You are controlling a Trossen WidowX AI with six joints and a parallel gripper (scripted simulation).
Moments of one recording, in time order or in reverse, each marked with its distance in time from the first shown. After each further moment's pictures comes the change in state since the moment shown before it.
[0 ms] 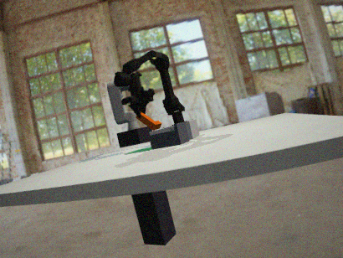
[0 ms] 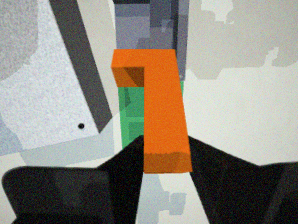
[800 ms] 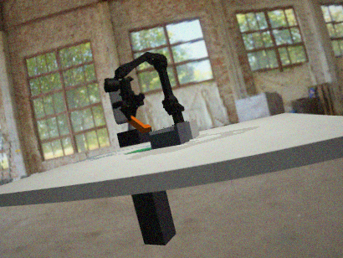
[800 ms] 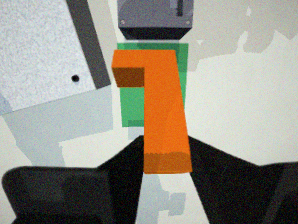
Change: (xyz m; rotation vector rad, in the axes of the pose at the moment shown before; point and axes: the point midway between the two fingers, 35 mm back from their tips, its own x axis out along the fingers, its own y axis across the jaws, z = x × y) arm 0.004 0.005 -0.064 0.001 0.008 -0.007
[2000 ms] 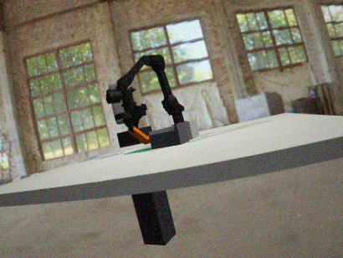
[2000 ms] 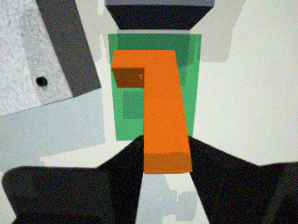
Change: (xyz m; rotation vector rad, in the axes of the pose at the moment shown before) arm 0.055 0.000 0.000 0.000 0.000 0.002
